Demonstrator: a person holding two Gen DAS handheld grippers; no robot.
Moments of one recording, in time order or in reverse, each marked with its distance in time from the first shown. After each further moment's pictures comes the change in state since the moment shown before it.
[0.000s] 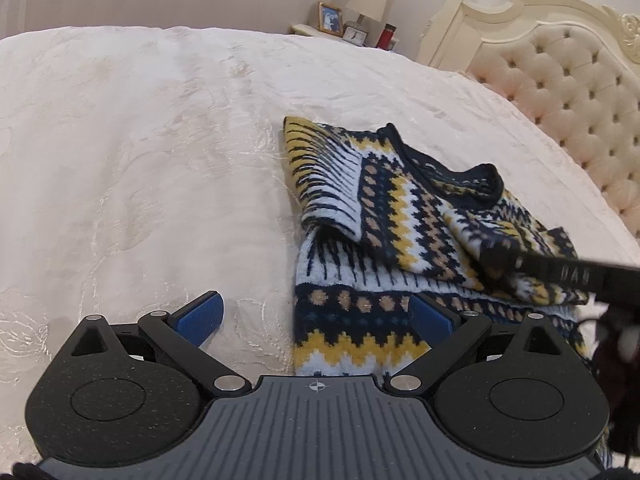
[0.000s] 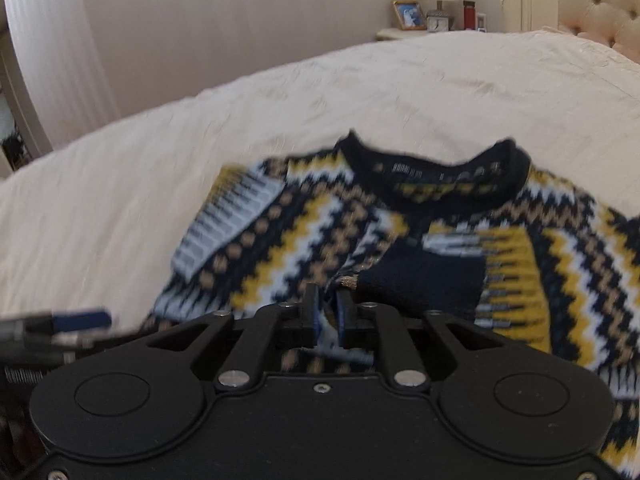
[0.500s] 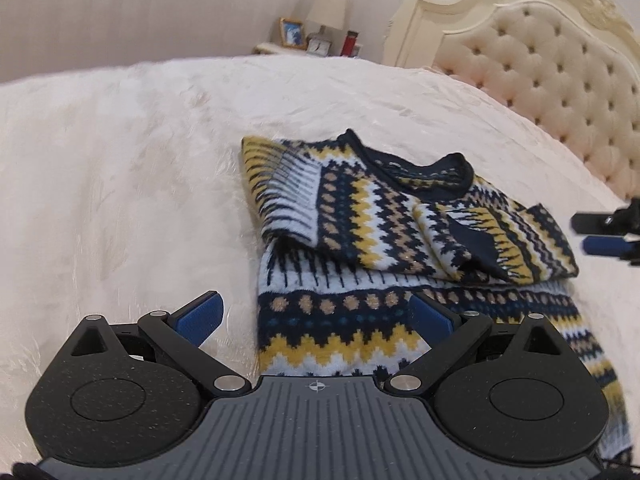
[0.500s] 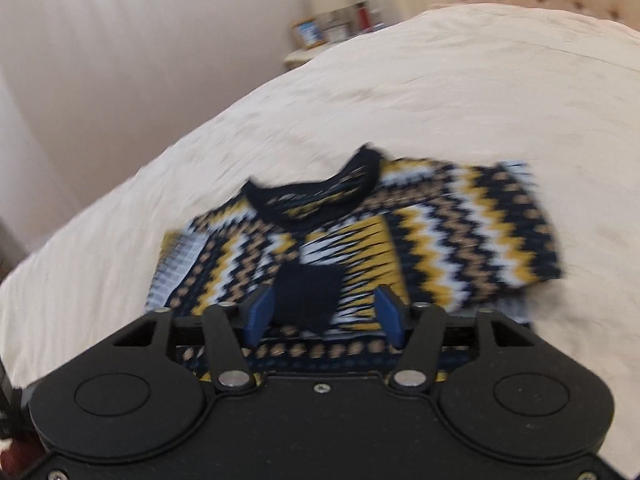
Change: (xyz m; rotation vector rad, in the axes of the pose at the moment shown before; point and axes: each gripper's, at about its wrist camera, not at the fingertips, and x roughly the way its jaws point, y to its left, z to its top) left arm -0.008 -0.030 -0.006 0.156 -0.058 -0.003; right arm -0.101 -0.077 -0.008 0.324 -0.109 -0.121
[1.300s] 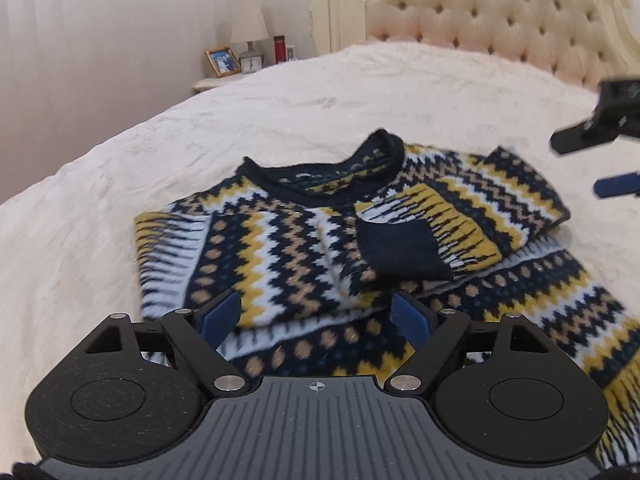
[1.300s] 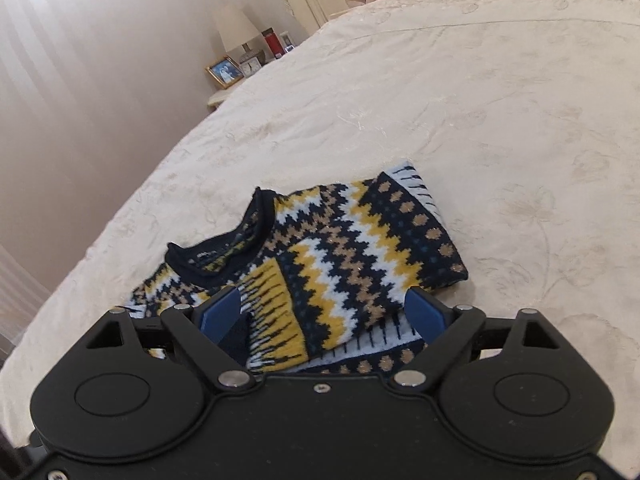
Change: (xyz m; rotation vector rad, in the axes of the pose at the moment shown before) left arm 0.043 -0.116 0.016 0.340 0.009 0.070; right arm -0.007 -0.069 0.016 0.246 -0.042 -0.055
